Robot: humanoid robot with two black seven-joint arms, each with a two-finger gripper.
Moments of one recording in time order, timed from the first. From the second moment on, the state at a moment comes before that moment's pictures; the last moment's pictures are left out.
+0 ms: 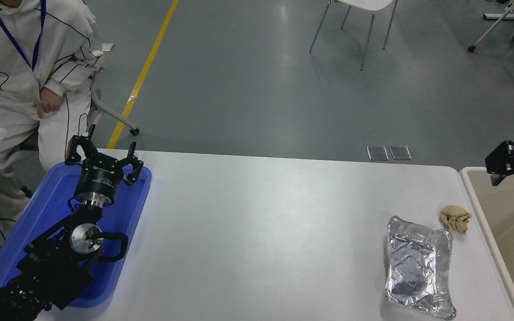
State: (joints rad) left arm -0.62 0.18 -0.87 -0.41 -0.09 -0.57 -0.51; right arm 2.15 -0.49 -1.48 1.25 -0.31 0.77 -0.06
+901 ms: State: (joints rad) left arm -0.62 0.18 -0.87 -0.41 -0.09 -0.57 -0.51; right arm 2.24 -0.33 -1.32 1.27 -0.31 0.79 -0.06
